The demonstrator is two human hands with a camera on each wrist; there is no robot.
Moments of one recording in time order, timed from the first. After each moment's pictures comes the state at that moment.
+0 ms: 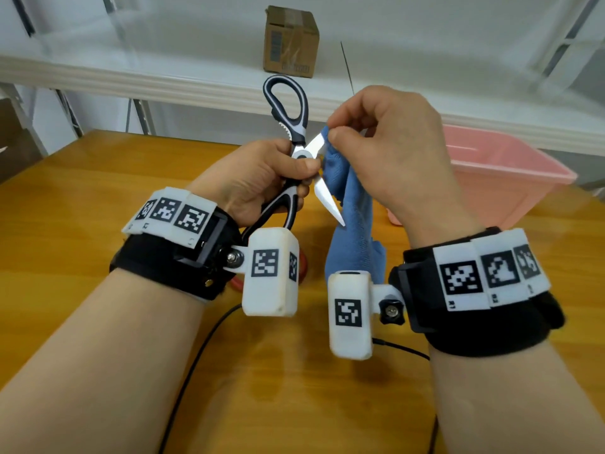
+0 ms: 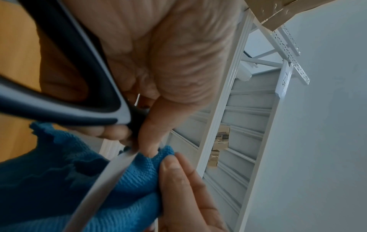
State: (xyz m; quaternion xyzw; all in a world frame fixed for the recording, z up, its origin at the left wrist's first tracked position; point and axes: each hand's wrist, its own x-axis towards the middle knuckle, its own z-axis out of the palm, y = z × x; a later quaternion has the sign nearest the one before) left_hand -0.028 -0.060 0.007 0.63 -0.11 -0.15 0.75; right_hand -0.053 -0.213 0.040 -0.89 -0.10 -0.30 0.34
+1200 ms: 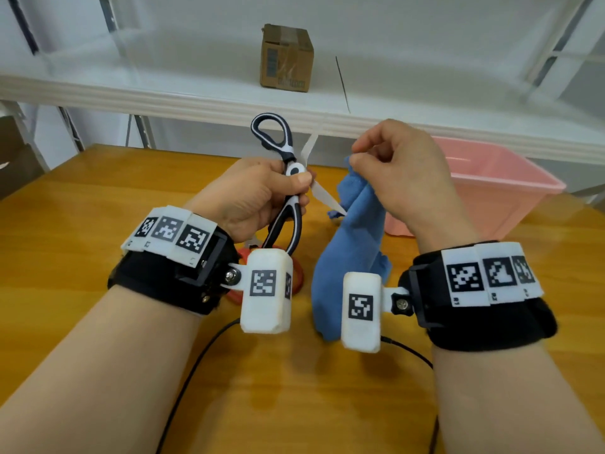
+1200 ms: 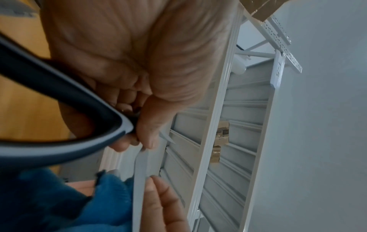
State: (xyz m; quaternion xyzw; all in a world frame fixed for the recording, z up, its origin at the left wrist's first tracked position) left_hand -0.023 -0.061 0.002 0.63 -0.08 -0.13 0.76; right_hand -0.029 -0.253 0.023 -0.89 -0.06 -0.26 0.37
